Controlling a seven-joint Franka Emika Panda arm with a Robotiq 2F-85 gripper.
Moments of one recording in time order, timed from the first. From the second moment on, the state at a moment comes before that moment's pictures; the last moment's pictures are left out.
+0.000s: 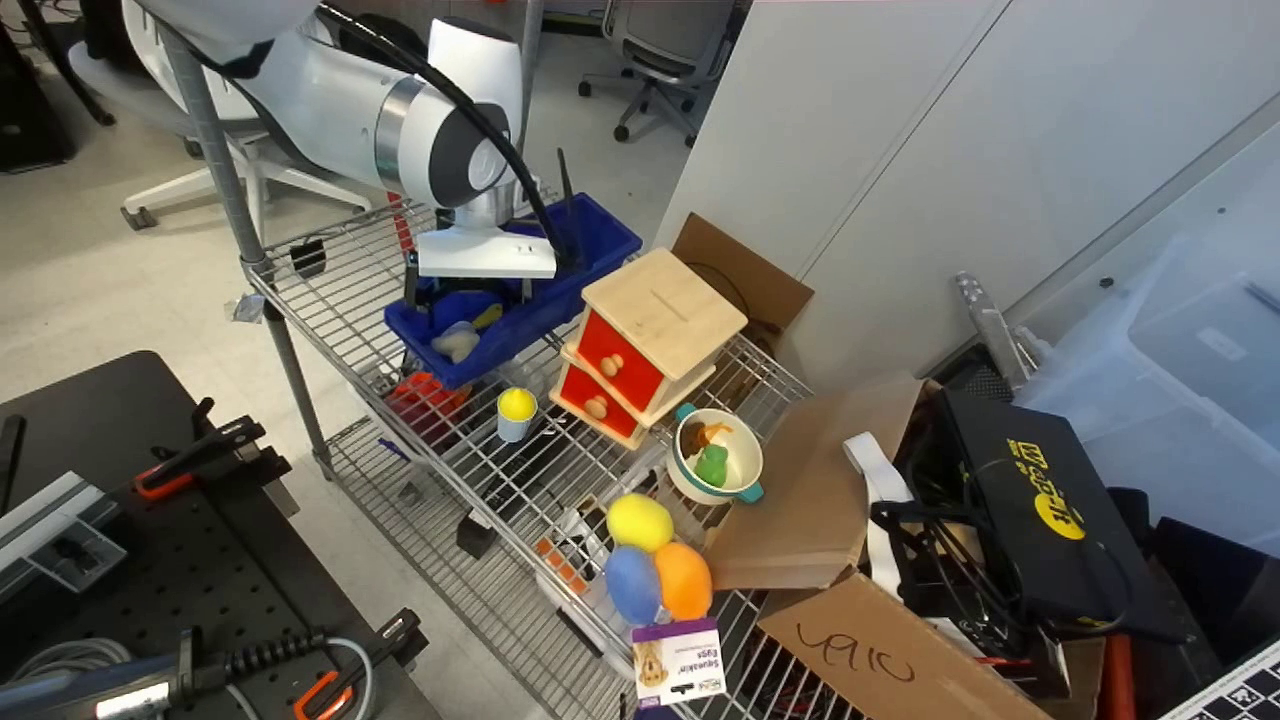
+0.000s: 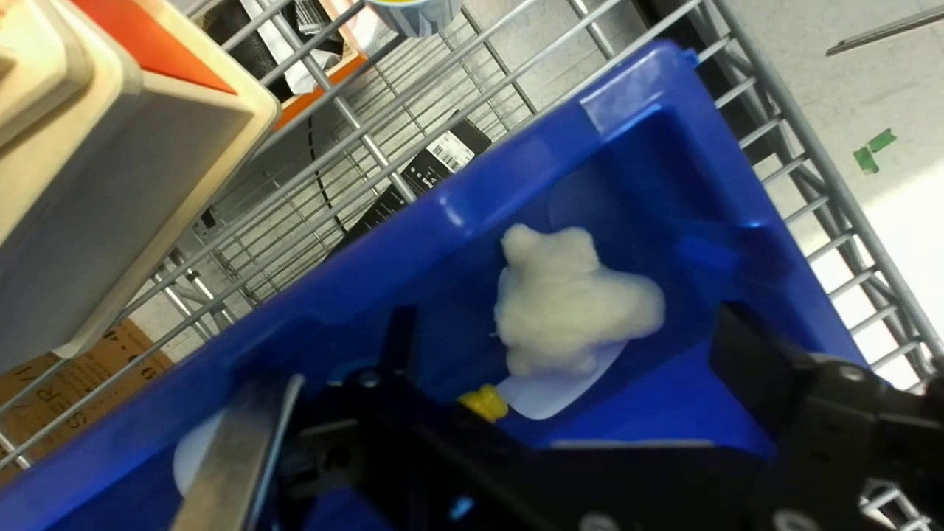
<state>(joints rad) 0.13 0.72 0.12 -1.76 -0.31 2.34 -0.58</state>
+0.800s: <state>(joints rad) 0.14 0.80 0.13 -1.66 -0.33 2.33 -0.68</state>
